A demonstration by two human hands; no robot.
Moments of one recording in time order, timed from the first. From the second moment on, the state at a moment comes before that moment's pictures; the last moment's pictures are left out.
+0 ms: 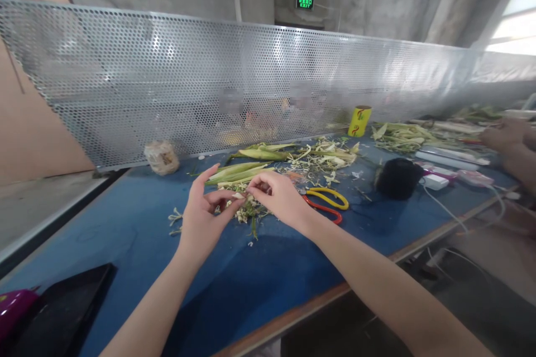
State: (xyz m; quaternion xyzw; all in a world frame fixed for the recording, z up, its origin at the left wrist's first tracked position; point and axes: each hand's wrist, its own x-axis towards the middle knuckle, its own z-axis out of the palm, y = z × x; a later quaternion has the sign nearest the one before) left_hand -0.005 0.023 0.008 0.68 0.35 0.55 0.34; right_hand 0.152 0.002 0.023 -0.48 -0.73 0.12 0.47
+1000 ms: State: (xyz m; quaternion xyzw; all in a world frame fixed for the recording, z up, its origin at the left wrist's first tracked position) left_hand -0.003 0.023 0.016 0.57 0.35 0.57 0.49; right_hand 0.149 -0.004 0.019 -0.42 -0.82 -0.20 0.34
